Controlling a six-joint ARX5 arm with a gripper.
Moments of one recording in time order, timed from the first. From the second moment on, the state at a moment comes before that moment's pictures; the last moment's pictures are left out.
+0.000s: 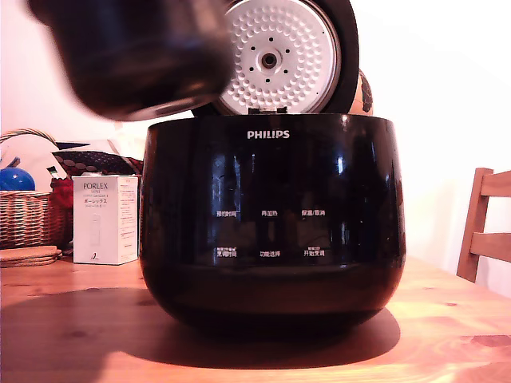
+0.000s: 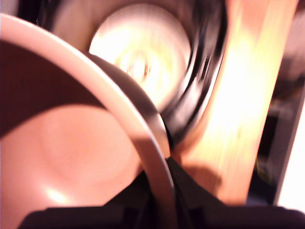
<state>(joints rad) -0.82 1.43 1.63 -1.24 0.04 0.50</state>
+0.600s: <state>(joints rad) -0.86 1.47 1.64 -1.07 0.17 0.51</state>
